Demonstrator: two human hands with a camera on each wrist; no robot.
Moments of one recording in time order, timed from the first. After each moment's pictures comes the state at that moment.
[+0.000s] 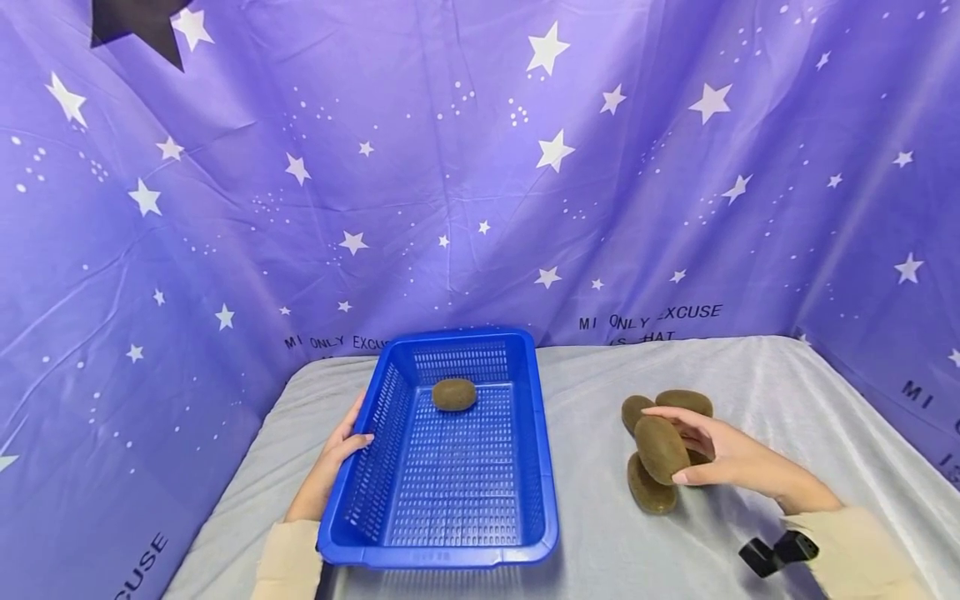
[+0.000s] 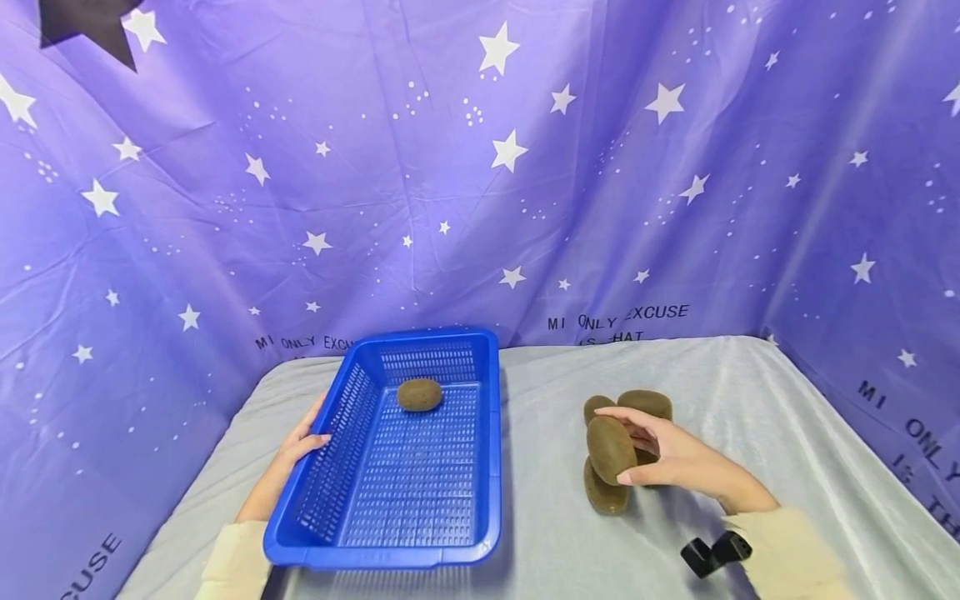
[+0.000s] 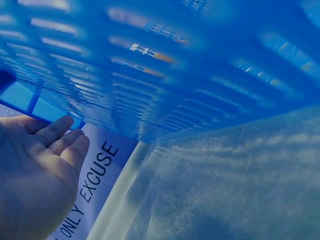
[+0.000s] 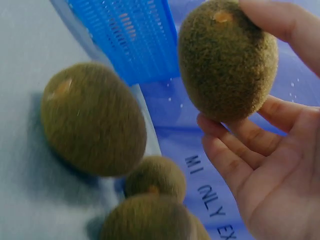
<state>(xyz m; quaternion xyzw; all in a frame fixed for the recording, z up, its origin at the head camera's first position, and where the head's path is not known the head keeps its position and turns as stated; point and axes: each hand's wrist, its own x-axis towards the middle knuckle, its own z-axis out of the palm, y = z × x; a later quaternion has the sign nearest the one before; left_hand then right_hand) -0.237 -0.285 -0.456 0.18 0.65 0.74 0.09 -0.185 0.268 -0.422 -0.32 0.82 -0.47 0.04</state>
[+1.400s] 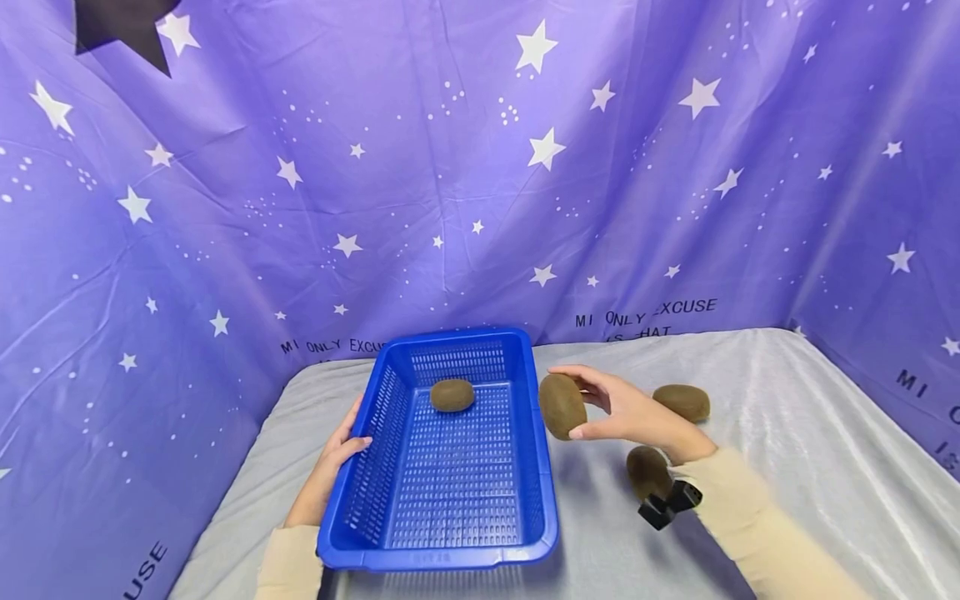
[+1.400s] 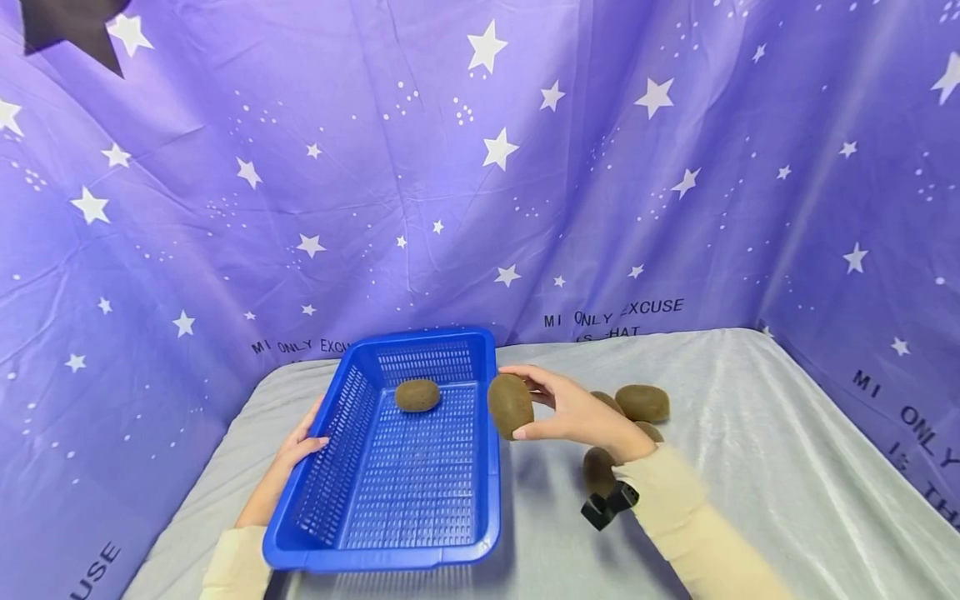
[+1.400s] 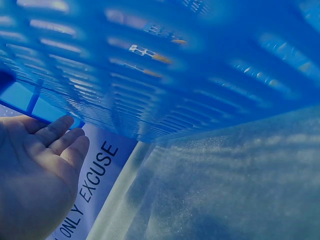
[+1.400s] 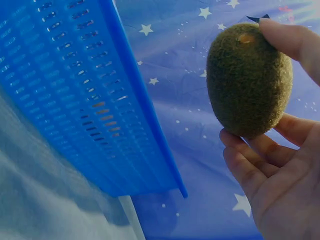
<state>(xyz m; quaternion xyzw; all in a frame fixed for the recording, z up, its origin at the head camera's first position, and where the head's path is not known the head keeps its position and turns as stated) -0.238 -0.283 -0.456 0.17 0.66 0.73 0.07 -0.224 0.161 -0.383 -0.35 0.78 -0.52 0.04</state>
